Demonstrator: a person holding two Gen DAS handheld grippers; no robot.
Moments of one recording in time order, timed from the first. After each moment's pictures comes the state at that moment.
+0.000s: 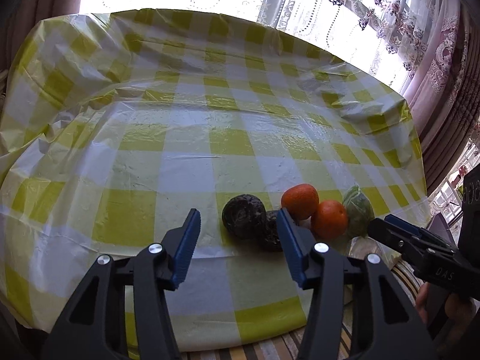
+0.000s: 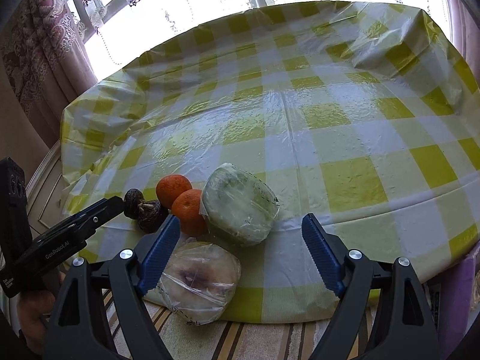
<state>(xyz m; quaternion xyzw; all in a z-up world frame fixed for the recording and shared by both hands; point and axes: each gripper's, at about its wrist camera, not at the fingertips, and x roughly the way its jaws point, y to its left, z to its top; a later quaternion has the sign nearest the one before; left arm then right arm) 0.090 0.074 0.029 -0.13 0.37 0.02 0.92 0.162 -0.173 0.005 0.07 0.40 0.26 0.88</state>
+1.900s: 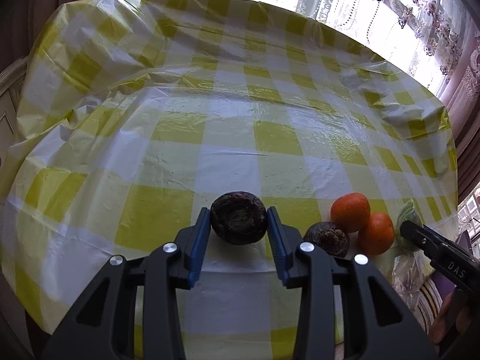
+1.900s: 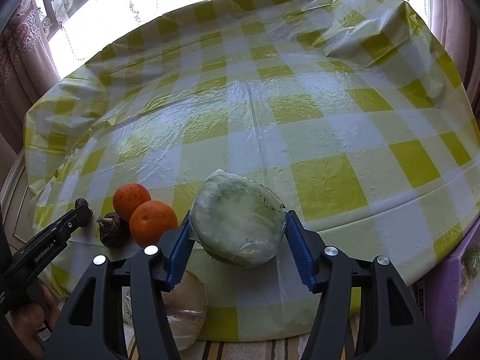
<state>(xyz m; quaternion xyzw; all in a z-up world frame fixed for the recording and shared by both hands) 0.109 0.090 0.017 -0.13 0.40 0.11 0.90 0.186 -0.167 -0.002 0.05 0.44 0.18 0.88</state>
